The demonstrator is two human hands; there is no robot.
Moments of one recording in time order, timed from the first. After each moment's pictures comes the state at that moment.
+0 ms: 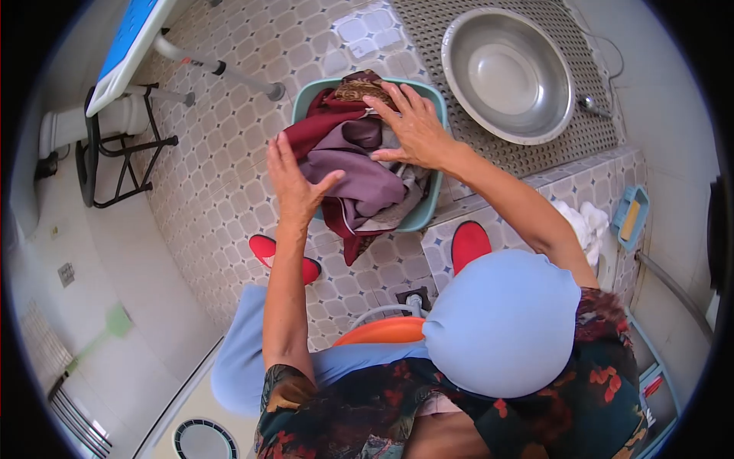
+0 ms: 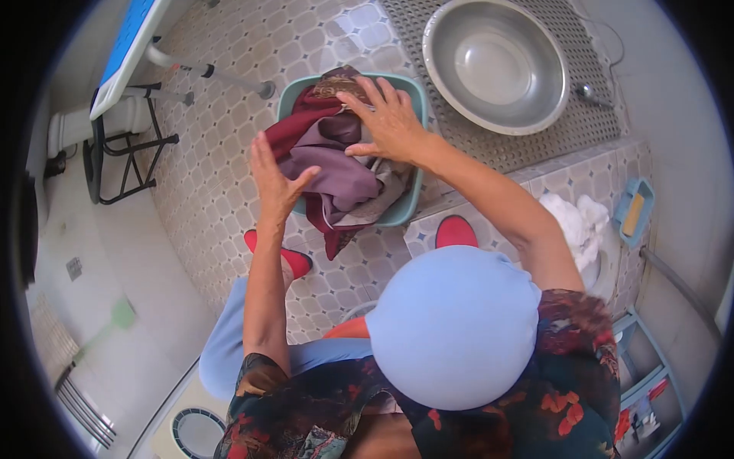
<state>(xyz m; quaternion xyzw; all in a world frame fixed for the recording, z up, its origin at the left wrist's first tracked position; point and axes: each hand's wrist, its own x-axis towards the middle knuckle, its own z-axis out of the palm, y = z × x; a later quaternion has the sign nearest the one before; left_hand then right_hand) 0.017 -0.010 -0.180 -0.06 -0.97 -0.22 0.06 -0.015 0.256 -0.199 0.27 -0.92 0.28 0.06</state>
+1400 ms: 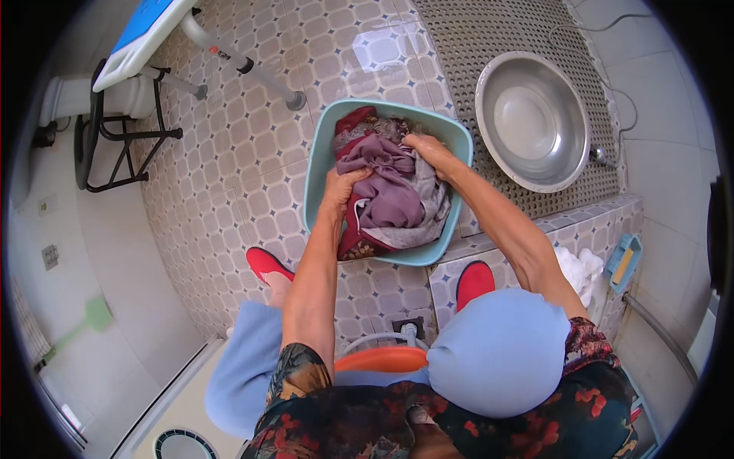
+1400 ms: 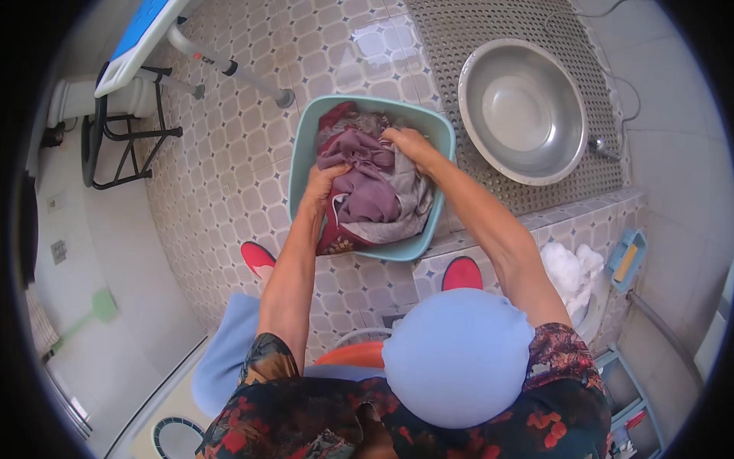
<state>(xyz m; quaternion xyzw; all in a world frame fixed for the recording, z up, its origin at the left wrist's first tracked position) -0.023 0.007 -0.275 0.26 -0.57 -0.74 -0.25 -0.077 0.237 -0.295 -0.20 -0.68 0.60 -0.37</state>
